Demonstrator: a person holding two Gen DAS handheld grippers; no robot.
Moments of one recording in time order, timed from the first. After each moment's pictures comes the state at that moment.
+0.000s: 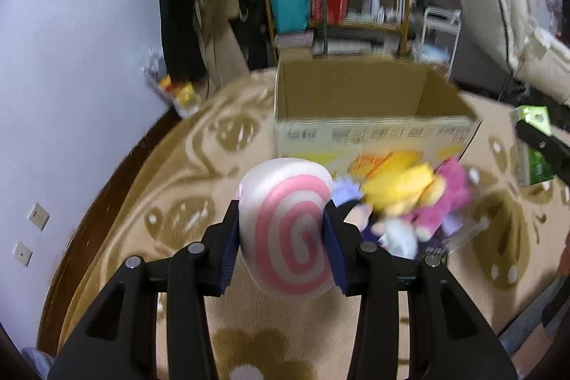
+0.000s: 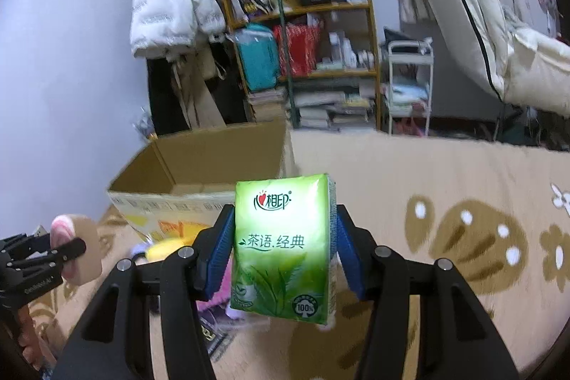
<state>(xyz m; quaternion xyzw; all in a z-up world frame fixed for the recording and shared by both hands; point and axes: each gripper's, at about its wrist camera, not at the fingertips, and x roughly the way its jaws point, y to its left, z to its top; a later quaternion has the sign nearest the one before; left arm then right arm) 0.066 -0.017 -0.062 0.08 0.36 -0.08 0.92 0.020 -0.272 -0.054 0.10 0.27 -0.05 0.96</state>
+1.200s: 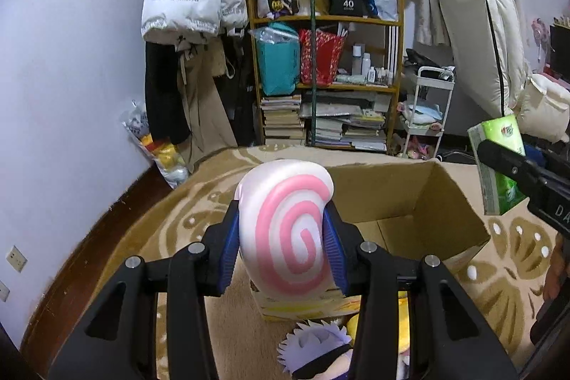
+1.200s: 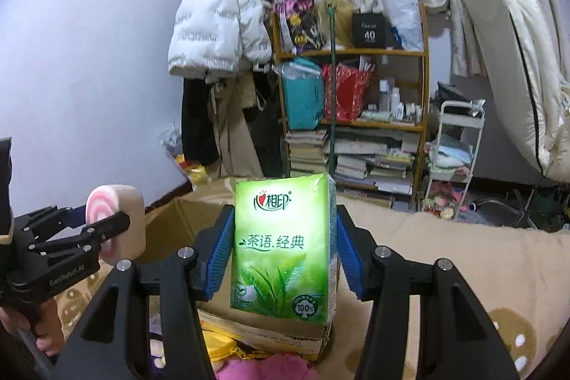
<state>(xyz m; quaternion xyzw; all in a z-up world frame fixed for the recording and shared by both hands) 0.170 -0.048 -0.028 0.05 0.28 -0.12 0.95 0.128 -0.251 -0.014 0.05 0.22 0.02 0.97</state>
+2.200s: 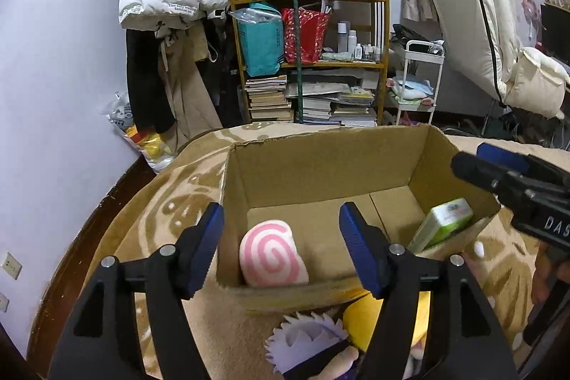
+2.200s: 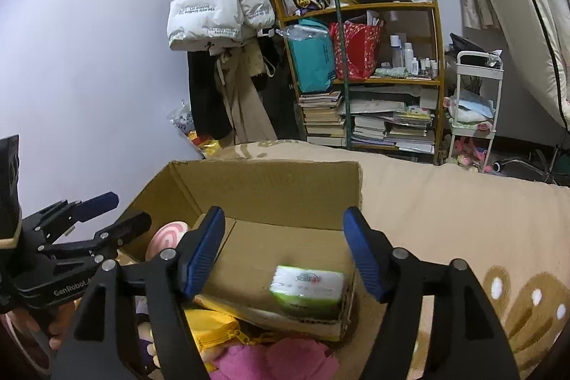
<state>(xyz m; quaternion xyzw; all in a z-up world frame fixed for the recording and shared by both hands) 0.168 -0.066 -0.062 0.08 0.30 -0.13 0.94 0.137 -0.264 -0.066 0.09 0.27 0.05 0.96</state>
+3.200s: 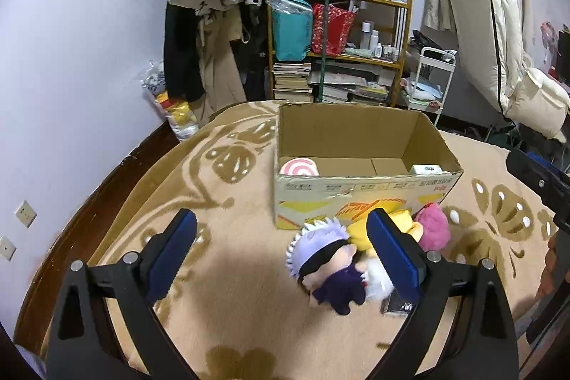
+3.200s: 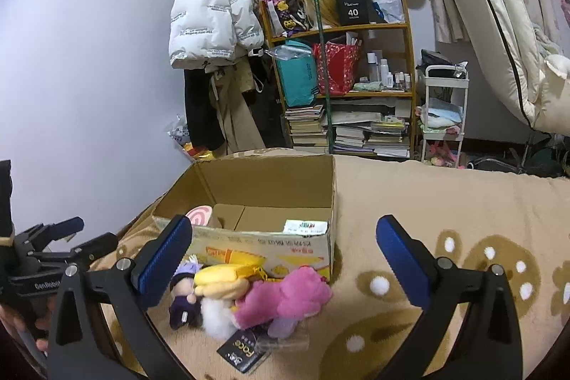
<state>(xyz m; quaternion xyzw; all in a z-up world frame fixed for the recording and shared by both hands) 0.067 -0.003 -0.030 0.03 0.33 -0.09 0.94 0.032 -0.250 -0.022 0.09 0.25 0.01 0.96</state>
